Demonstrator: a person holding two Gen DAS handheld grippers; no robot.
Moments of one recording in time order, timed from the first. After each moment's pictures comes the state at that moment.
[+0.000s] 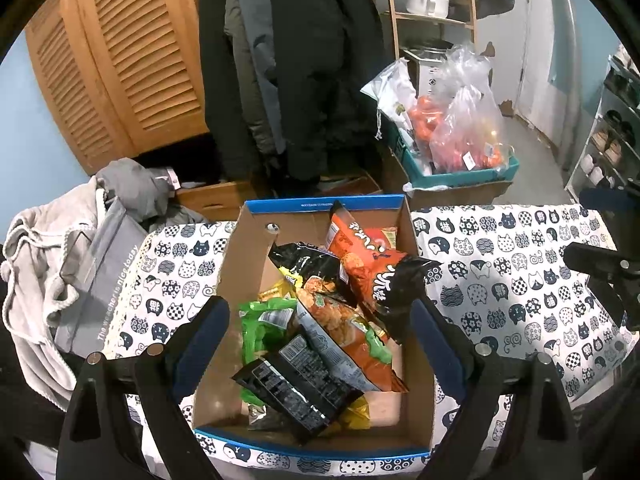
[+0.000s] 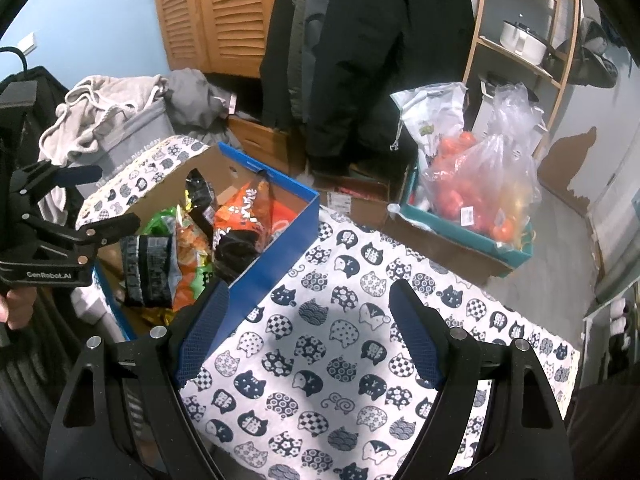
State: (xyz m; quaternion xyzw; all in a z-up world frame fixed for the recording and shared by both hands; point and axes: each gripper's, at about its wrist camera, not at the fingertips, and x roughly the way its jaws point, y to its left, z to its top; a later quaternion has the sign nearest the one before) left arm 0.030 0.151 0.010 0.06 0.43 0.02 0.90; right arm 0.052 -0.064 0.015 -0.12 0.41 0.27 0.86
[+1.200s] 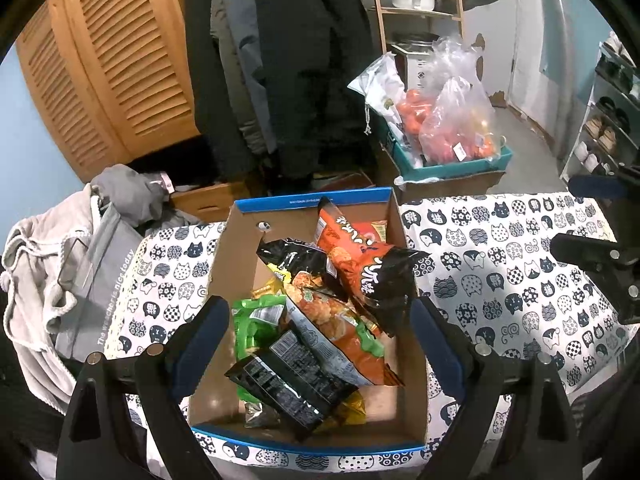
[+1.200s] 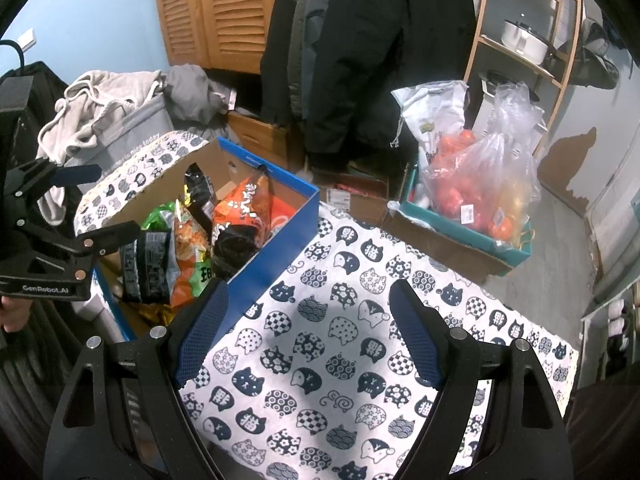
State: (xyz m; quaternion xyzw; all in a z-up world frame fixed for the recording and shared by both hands) left arm 0.027 0.141 0.009 0.07 0.43 0.01 0.90; right arm 0.052 -0.064 0.012 -0.13 0.41 0.27 0.86
